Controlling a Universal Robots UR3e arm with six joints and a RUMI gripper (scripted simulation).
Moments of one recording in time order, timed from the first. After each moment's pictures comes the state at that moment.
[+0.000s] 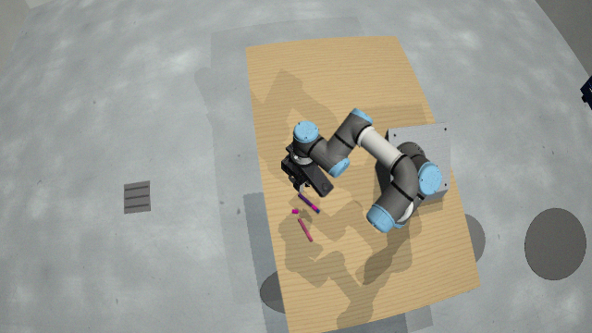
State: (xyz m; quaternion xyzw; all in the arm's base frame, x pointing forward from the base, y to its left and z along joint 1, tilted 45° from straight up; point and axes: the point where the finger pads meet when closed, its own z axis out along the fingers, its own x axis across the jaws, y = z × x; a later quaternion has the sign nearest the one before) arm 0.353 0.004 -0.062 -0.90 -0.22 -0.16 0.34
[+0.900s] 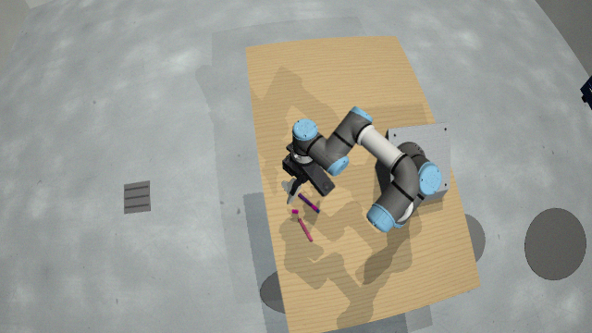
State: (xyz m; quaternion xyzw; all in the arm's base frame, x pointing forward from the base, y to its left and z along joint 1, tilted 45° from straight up) arm 0.346 0.003 -0.054 -0.90 -0.22 -0.15 0.35
